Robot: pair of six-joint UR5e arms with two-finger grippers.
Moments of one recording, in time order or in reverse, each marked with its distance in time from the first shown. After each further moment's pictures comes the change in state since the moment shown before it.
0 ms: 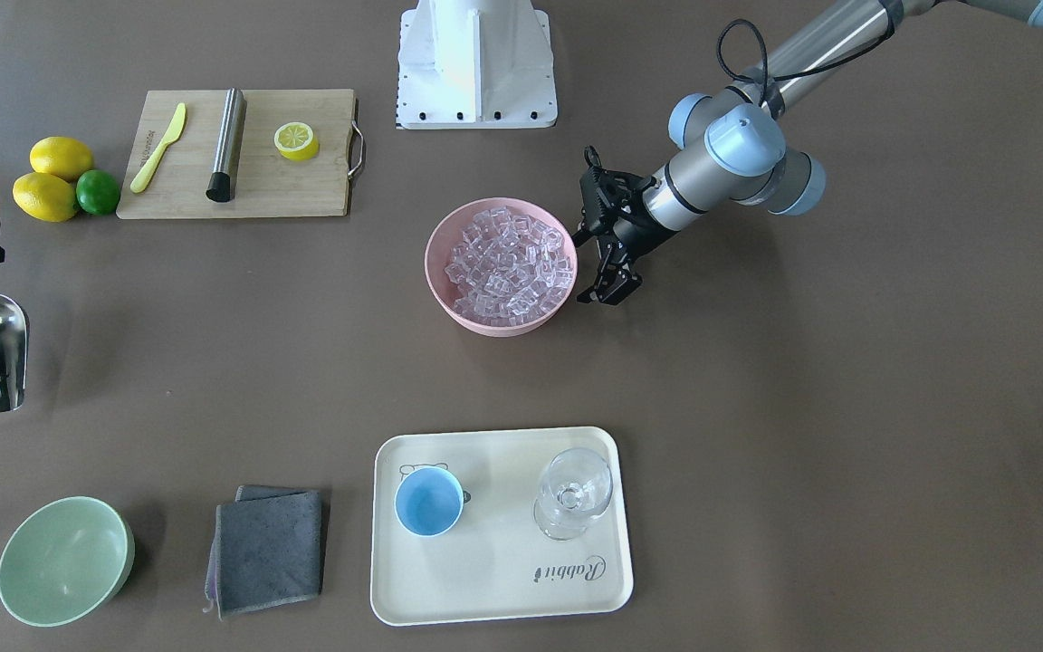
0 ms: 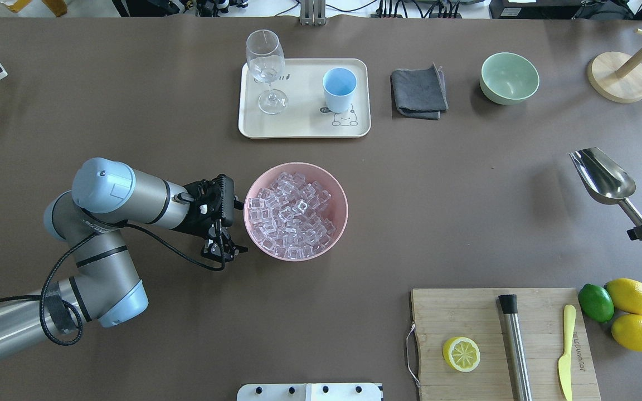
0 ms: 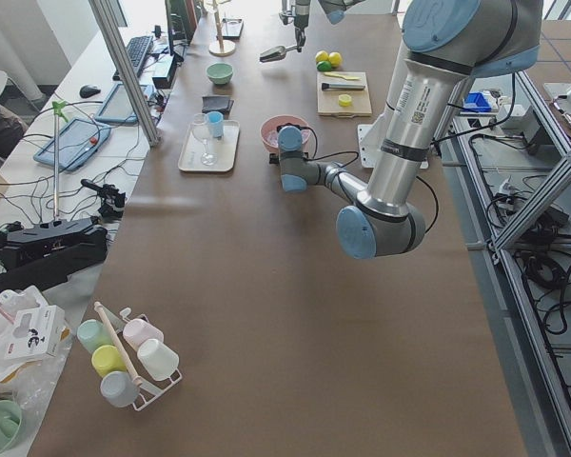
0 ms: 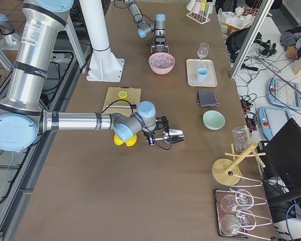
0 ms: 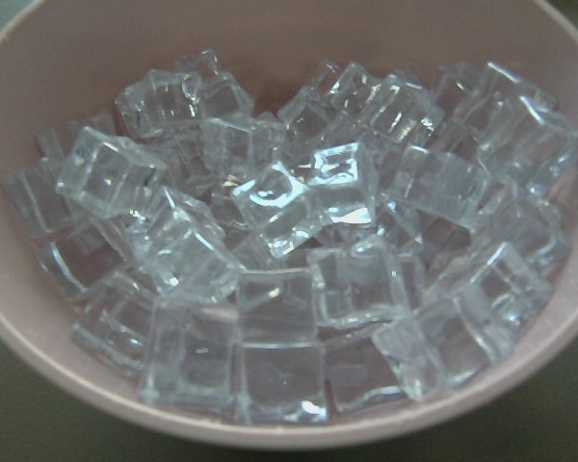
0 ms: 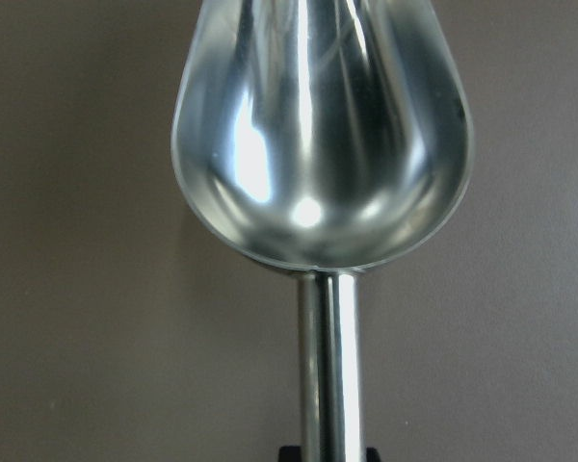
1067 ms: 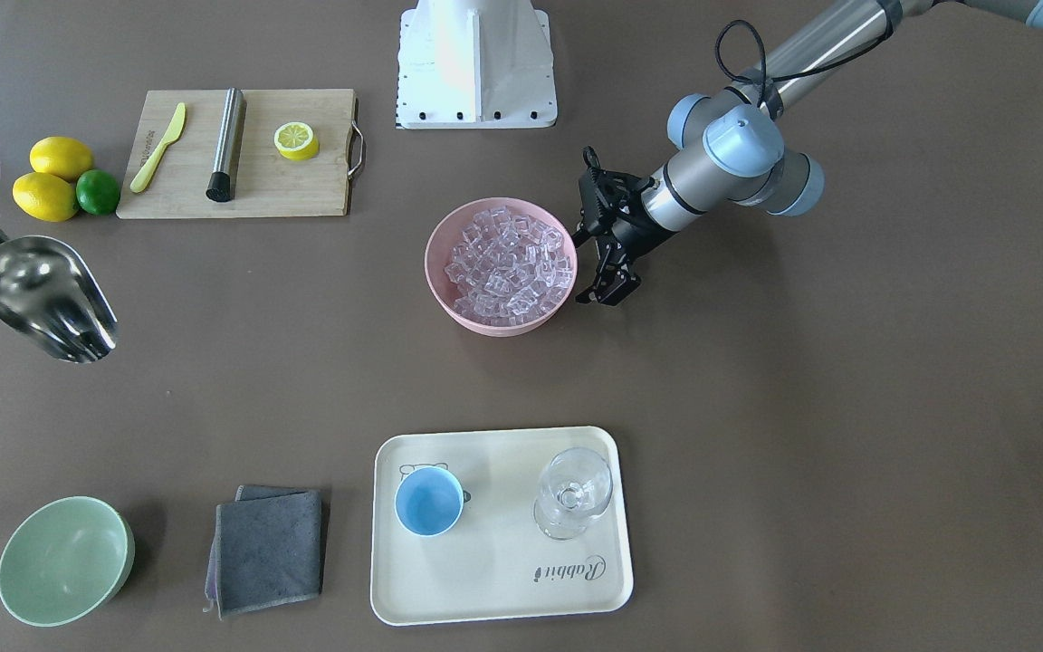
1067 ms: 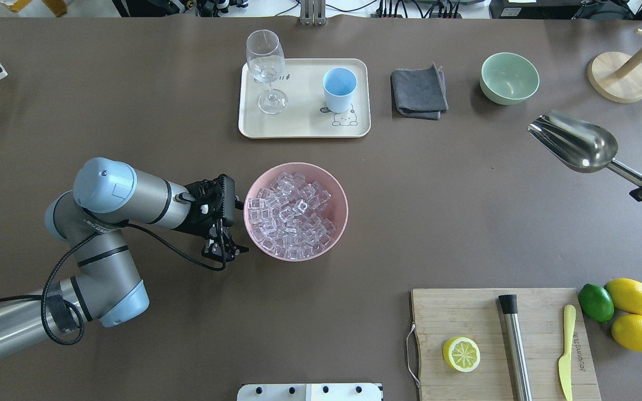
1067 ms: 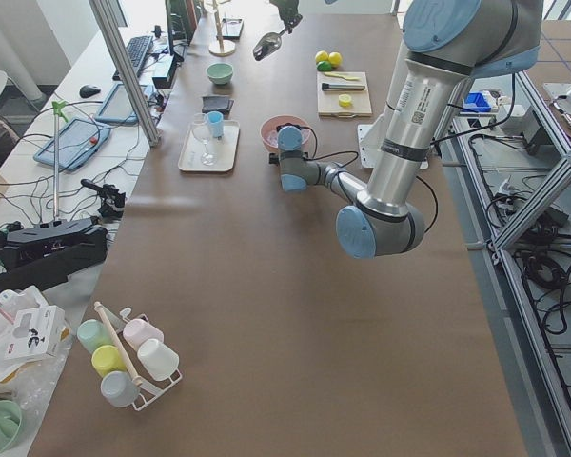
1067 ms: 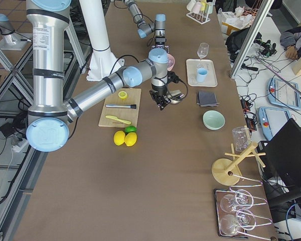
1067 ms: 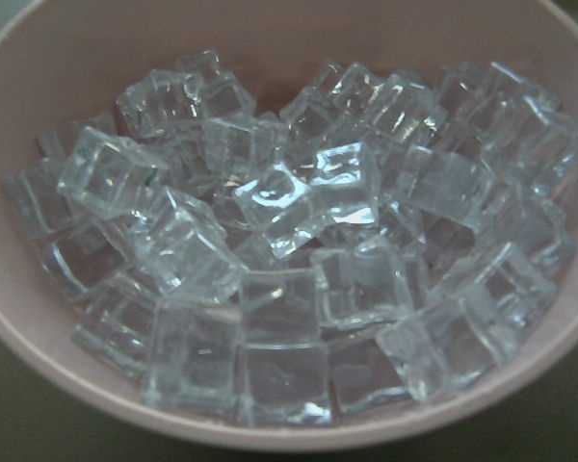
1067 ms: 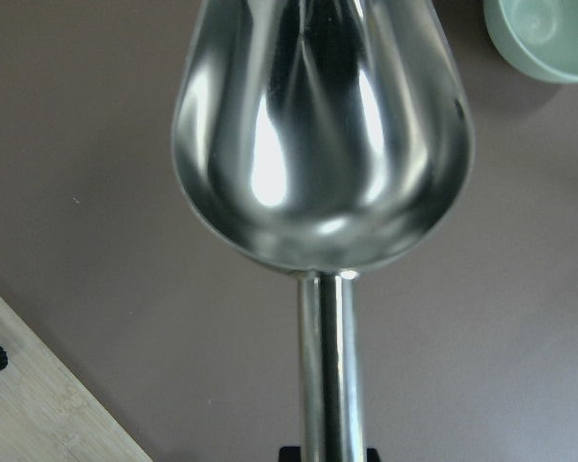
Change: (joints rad) left arm -0.001 -0.003 0.004 0.000 0.000 0.001; right arm 0.035 0.262 0.413 -0.777 -0.080 -0.662
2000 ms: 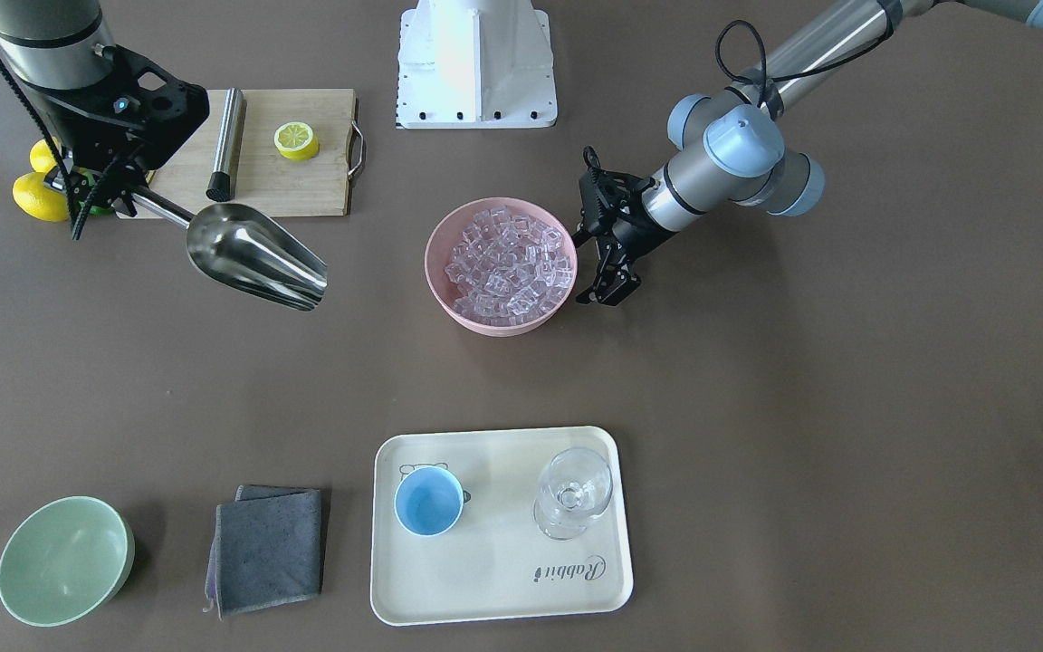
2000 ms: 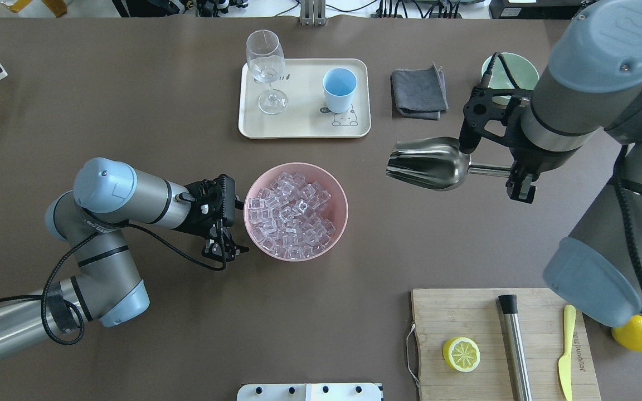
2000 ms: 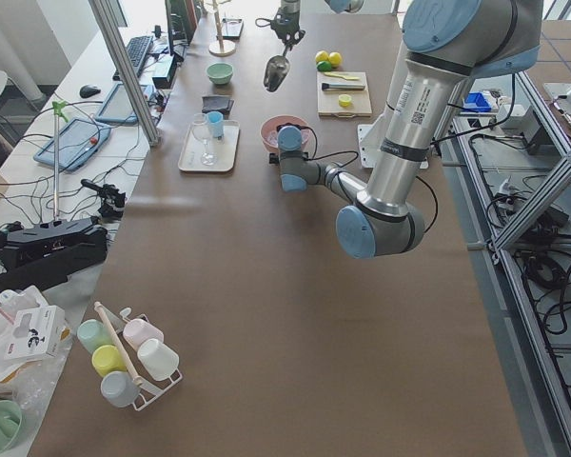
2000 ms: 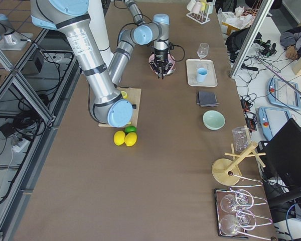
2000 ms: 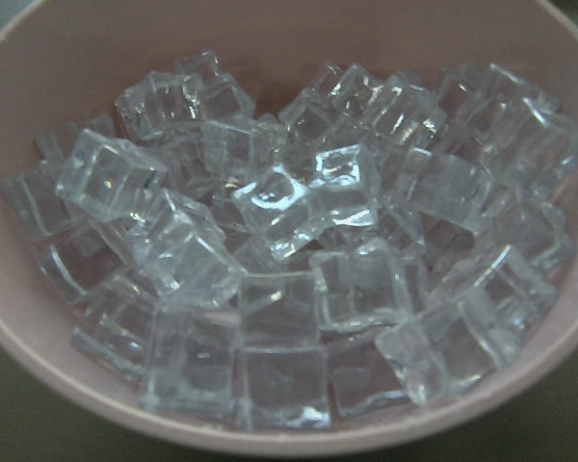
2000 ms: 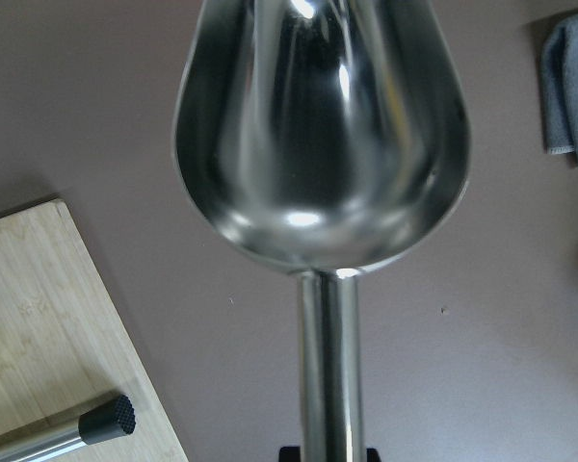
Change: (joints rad) left arm 0.001 -0.001 0.000 0.000 0.000 0.000; right arm -0.285 0.506 0.003 -0.524 -0.212 -0.162
